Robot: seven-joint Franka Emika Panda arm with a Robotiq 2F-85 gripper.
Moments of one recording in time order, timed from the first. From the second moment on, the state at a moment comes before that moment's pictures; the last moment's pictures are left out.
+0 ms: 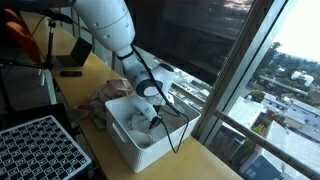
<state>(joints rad) -0.12 0.82 0.08 -1.70 0.04 2.50 -0.29</state>
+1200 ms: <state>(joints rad) -0.12 0.36 0.09 -1.88 0.04 2.62 -0.22</state>
